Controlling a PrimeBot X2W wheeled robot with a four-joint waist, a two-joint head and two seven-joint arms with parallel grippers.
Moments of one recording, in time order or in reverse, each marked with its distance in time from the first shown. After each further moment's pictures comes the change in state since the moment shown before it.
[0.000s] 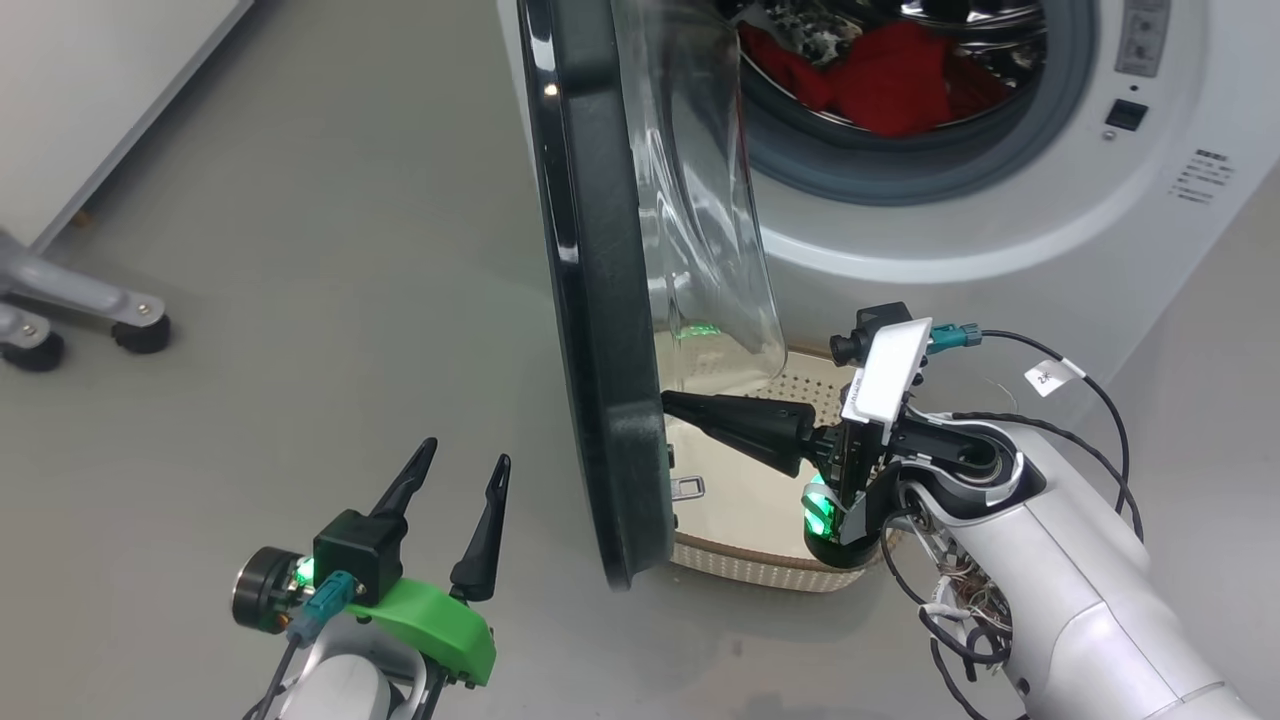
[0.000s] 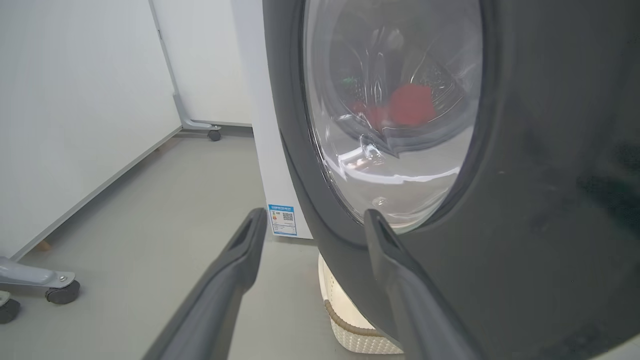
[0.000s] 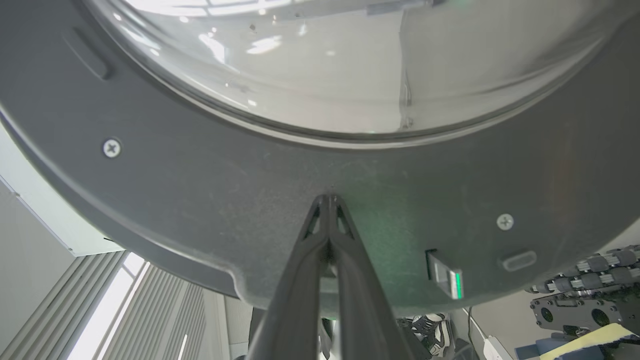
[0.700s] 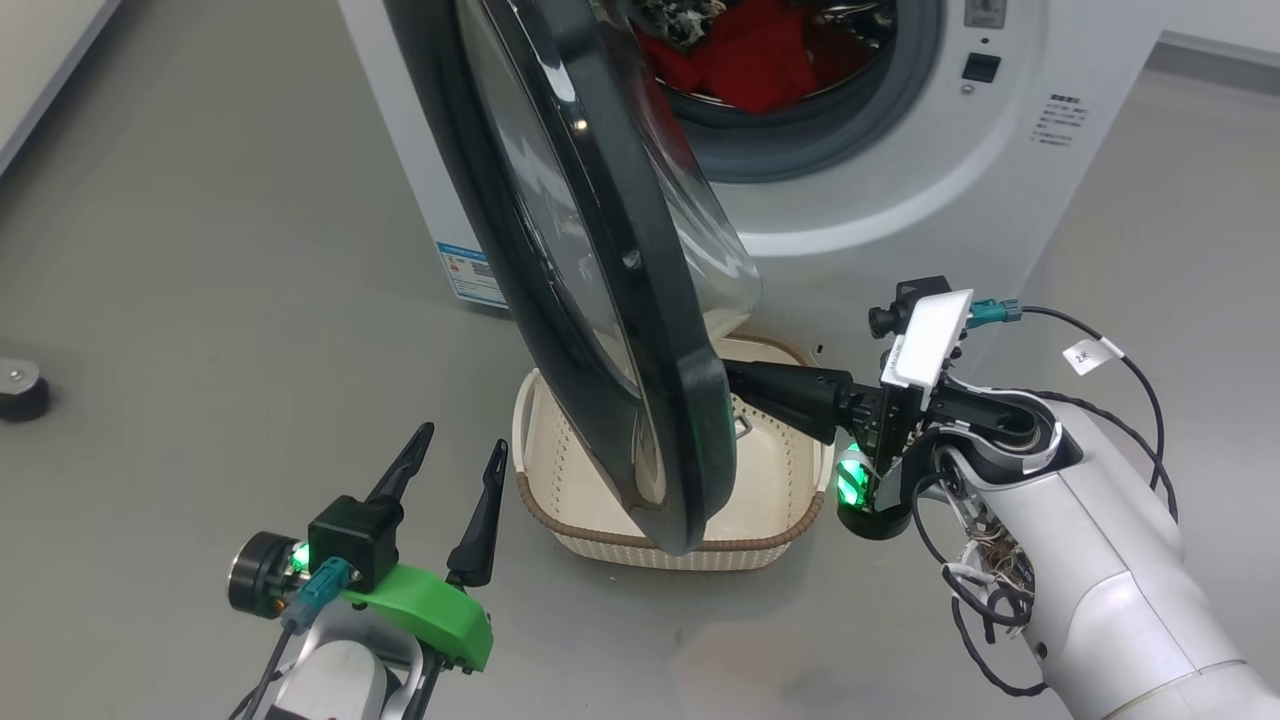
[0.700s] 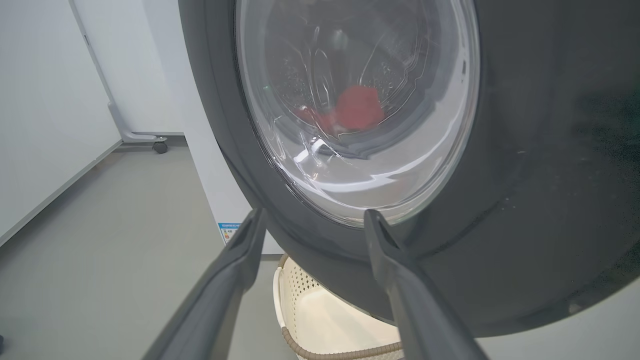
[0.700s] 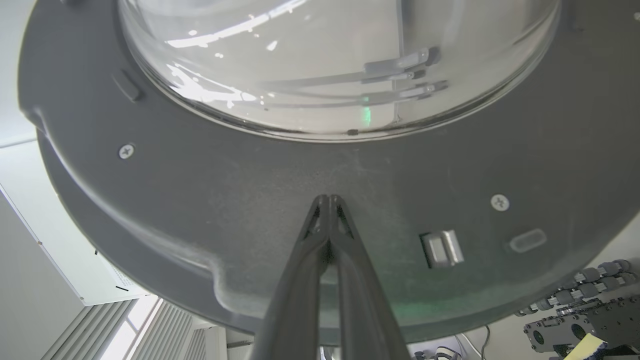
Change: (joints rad) left arm -0.019 0.000 0.007 0.002 0.002 -0.006 0.000; right arm -0.046 0.000 -0.104 0.082 -0.052 0.000 0.064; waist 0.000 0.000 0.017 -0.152
